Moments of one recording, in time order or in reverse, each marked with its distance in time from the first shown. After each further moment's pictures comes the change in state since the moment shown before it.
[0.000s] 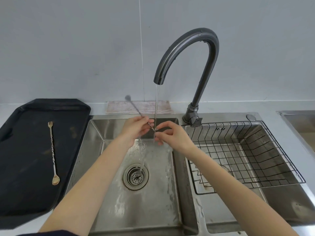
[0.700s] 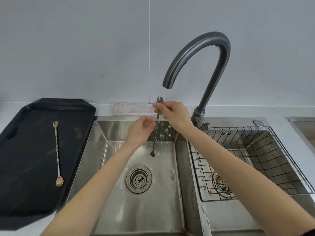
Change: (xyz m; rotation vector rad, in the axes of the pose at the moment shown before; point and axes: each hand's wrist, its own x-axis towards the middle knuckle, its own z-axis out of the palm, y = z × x) left_hand -0.005 -0.001 -0.003 0.631 0.095 0.276; right_hand 0.037 -0.062 -0.002 -0.093 0.189 -0.165
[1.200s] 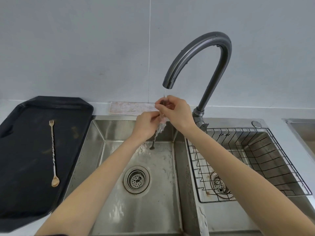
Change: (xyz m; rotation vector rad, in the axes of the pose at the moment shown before) left_hand 0.015 0.020 0.007 0.119 0.021 0.197; right_hand 0.002 0.002 -0.004 0.059 0.056 -0.058
